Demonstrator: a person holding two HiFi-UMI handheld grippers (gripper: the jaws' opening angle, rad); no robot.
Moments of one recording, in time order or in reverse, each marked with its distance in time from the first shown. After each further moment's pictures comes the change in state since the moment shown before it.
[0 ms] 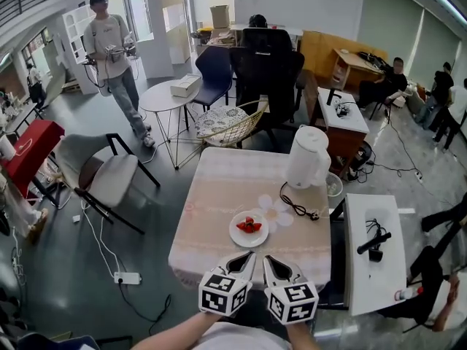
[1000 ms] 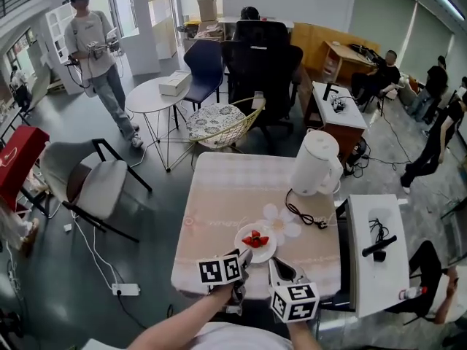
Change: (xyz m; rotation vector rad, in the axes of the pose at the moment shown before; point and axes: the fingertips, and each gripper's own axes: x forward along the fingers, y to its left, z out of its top) left arm 0.081 0.136 -0.041 -0.473 0.222 0.051; right arm 0.083 -0.026 -0.006 0.047 0.056 -0.137
